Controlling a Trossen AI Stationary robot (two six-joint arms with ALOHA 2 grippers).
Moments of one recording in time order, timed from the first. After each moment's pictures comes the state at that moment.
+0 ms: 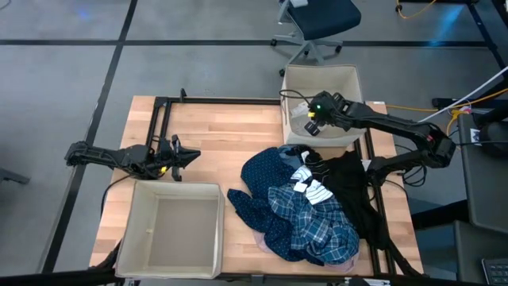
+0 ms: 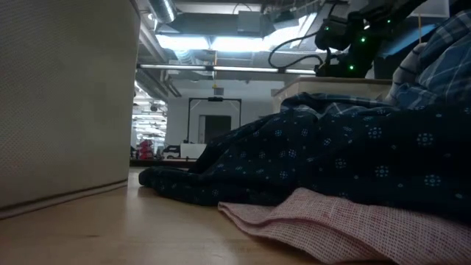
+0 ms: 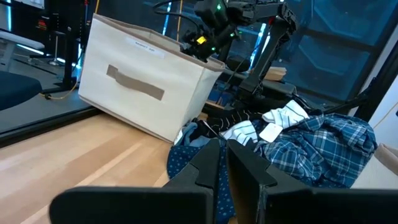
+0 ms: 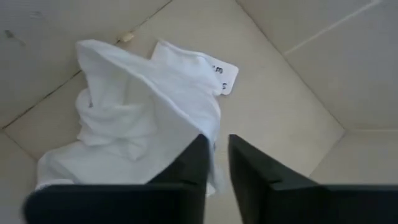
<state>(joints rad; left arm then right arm) -0.16 0.03 0.01 0.06 -0.44 -0.25 -0.57 1.30 0.94 -0.63 0.39 -0.02</state>
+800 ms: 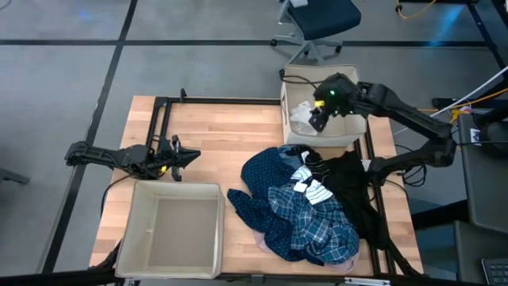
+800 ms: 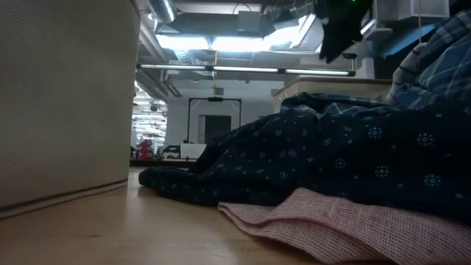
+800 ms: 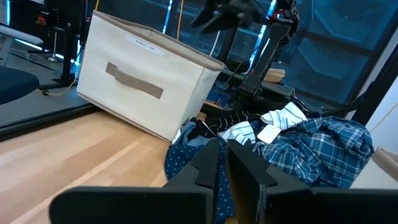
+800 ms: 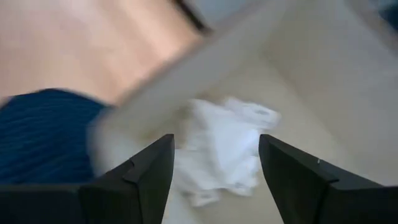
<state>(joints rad) -0.16 0.03 0.01 0.06 -0.44 -0.28 -0.43 1.28 1.46 -1.08 0.18 0.07</state>
